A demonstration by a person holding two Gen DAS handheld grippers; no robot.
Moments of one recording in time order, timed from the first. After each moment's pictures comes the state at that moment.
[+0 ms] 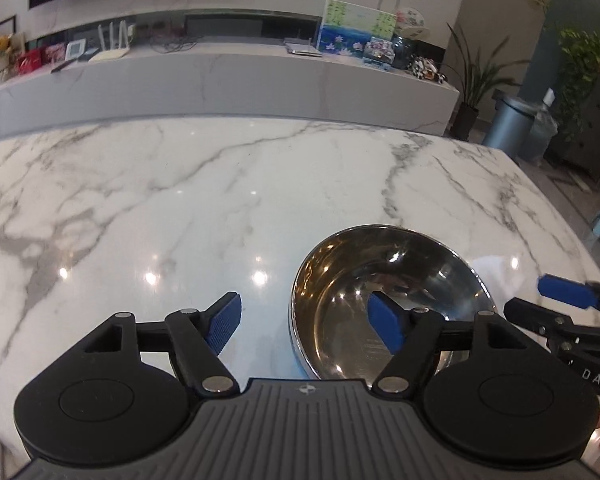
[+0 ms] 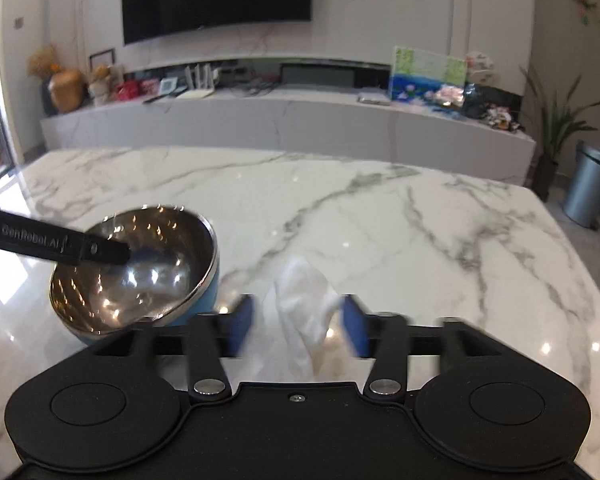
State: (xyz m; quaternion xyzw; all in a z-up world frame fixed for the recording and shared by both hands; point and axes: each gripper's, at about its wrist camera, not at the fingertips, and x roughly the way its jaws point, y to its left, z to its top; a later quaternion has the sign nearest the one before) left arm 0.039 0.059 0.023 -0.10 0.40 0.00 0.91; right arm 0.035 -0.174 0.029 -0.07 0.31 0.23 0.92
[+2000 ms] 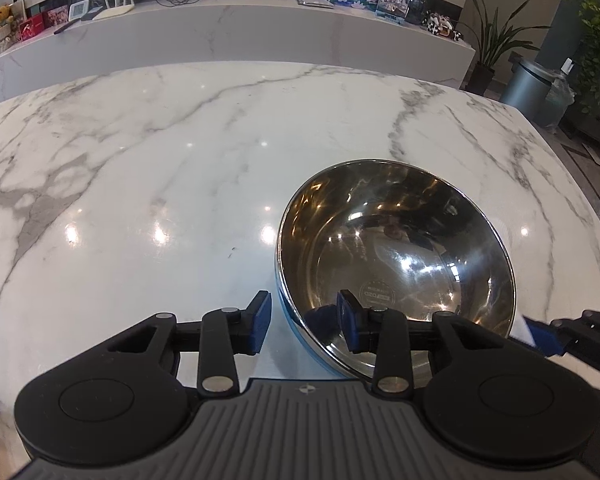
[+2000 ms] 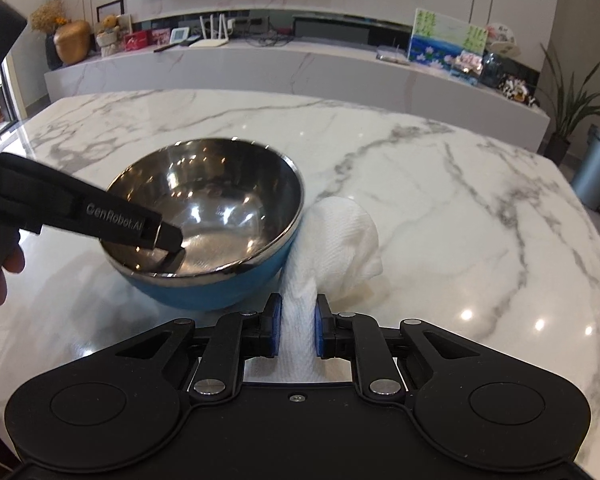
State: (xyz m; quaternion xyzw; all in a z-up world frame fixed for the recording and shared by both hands) left arm 0.039 0.048 0.005 -0.08 0.47 0.01 0.88; right arm 0.014 -0.128 0.016 -0.13 0.37 0.25 0.88
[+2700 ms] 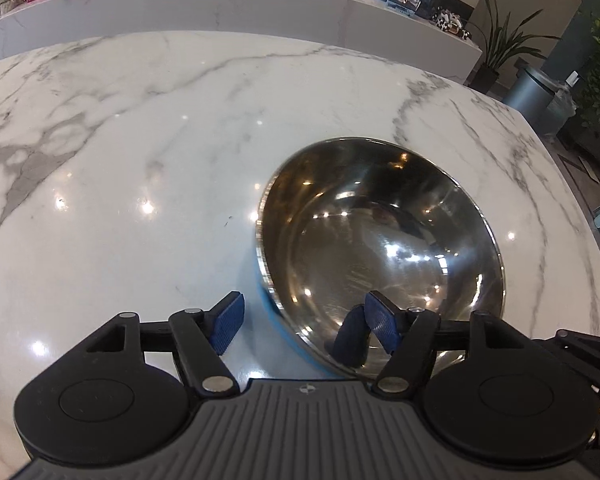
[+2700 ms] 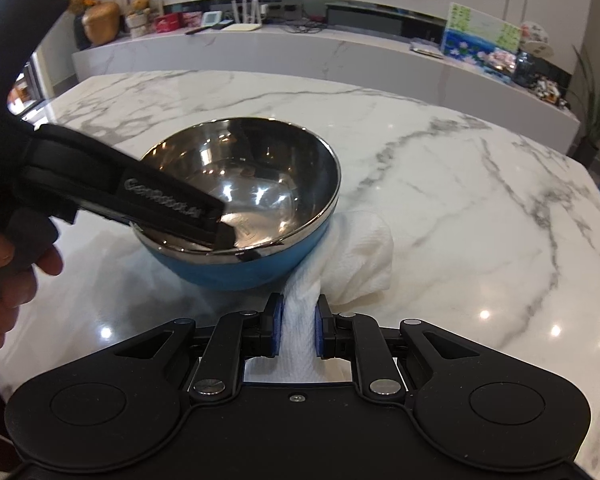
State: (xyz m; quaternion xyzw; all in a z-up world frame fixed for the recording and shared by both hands) left arm 0.037 0.055 -0.004 -0.13 0.49 0.01 0.86; right arm 0.005 -0.117 0.012 -0.14 0.38 0.29 0.86
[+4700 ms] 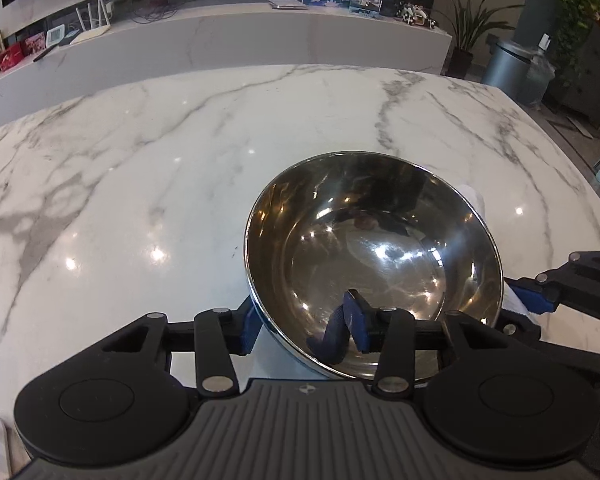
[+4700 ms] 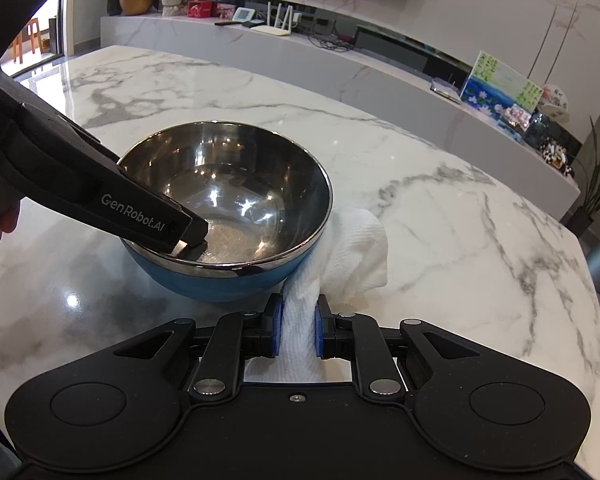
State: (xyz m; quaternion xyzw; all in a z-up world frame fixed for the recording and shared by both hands) left arm 0.031 0.048 0.004 -0.03 0.46 -0.02 0.89; right arm 0.006 -0.111 0.018 -0.23 0.33 0.31 0.86
